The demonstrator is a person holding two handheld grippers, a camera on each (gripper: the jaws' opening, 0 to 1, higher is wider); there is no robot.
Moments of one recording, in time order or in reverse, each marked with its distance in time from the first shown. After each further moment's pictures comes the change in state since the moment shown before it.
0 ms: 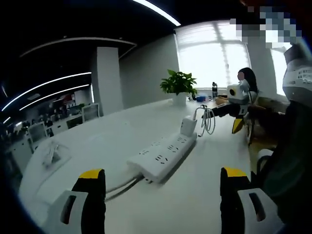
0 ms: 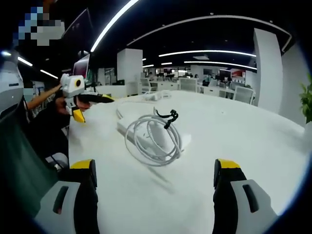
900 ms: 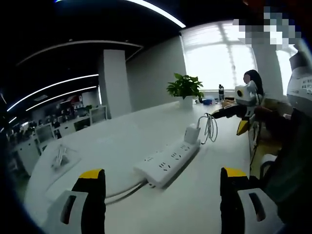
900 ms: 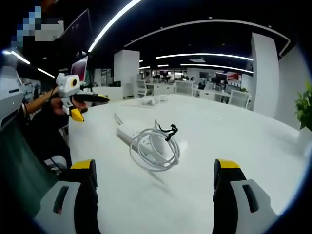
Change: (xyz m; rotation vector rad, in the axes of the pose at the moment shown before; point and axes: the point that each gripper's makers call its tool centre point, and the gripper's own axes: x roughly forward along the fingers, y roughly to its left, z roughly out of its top) left arm -0.010 -0.002 0.021 0.002 -0.014 0.064; right arm -0.016 0.001 0.018 -0.015 -0.012 -0.043
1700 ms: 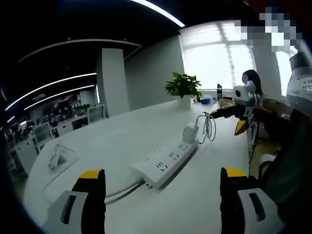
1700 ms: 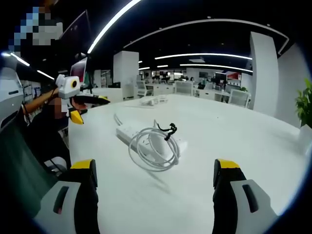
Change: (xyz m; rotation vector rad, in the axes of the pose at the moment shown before) left arm 0.005 -0.004 -0.004 -0.004 0.010 -0.018; right arm 0.004 -0.001 -0.002 0.011 -0.007 -0.001
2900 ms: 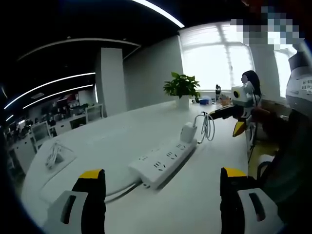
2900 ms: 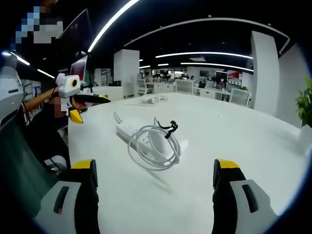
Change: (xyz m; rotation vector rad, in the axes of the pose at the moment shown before) left arm 0.003 -0.002 -0.003 -0.007 0.000 -0.019; right arm 0.004 0.000 -0.003 -0.001 0.014 0.006
